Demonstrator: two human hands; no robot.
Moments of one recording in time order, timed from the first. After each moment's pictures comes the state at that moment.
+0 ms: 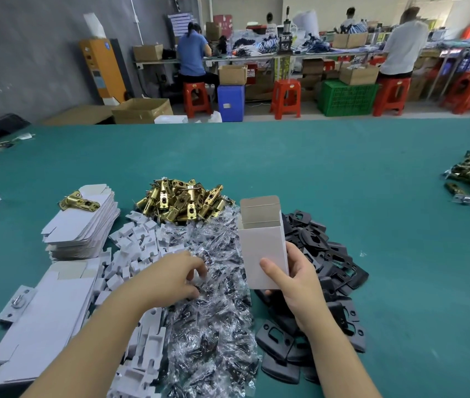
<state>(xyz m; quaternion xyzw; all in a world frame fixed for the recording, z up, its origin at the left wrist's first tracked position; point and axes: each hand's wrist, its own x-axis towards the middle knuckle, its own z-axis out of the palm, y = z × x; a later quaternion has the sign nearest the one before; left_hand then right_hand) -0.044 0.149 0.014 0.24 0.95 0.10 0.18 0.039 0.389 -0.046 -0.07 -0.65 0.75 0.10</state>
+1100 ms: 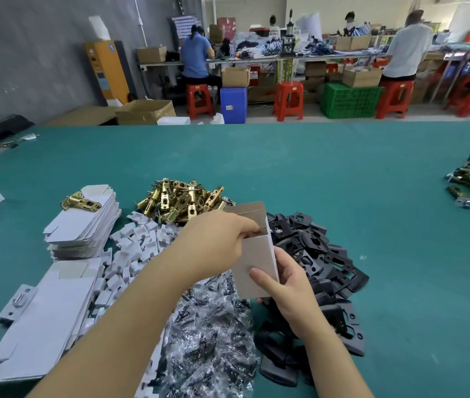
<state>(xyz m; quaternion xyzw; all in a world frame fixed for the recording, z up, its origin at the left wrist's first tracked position) -0.017 0.229 0.099 0.32 0.94 0.09 0.01 0.041 0.381 -0.041 -0.01 -0.63 0.77 0.05</state>
